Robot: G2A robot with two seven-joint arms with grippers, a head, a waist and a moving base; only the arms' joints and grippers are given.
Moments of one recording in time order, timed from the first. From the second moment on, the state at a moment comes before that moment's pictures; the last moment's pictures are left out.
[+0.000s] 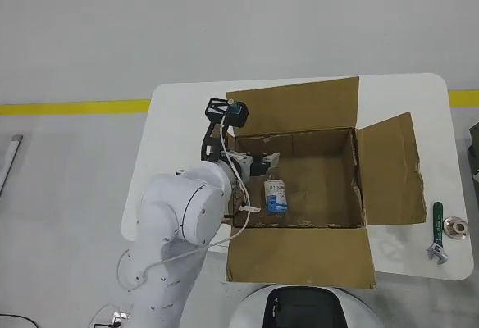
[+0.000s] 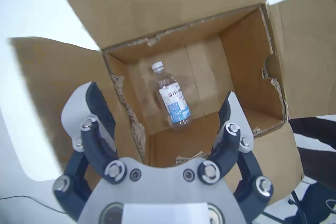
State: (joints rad) left arm 0.77 -1.48 -1.17 -2.04 1.27 0.20 -1.43; right arm -1.84 -1.08 2.32 -2.31 -0.39 0.05 0.83
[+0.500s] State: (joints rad) left arm 0.93 -1.44 -1.40 -2.11 1.56 0.21 -1.35; right arm -1.88 -1.08 2.28 -2.32 -0.51 0.05 0.88
